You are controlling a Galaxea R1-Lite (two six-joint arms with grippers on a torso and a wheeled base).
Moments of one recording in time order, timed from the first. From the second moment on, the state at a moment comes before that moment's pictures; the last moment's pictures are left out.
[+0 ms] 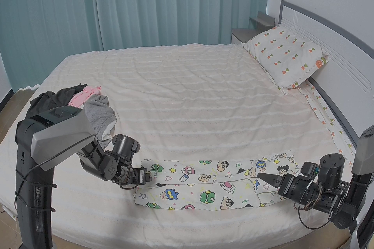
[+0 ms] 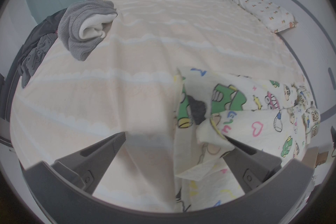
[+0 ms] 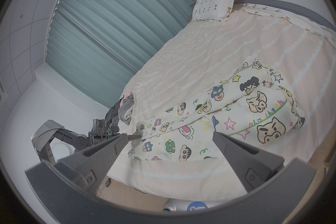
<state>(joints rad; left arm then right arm) -0.29 2.40 -1.03 -0.31 0.11 -0.29 0.43 2.01 -0.02 -1.55 0.08 0.77</state>
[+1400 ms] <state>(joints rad) -0.33 2.36 -1.02 -0.37 -0.06 -0.37 0.43 2.01 -0.02 -1.55 0.07 0.77</state>
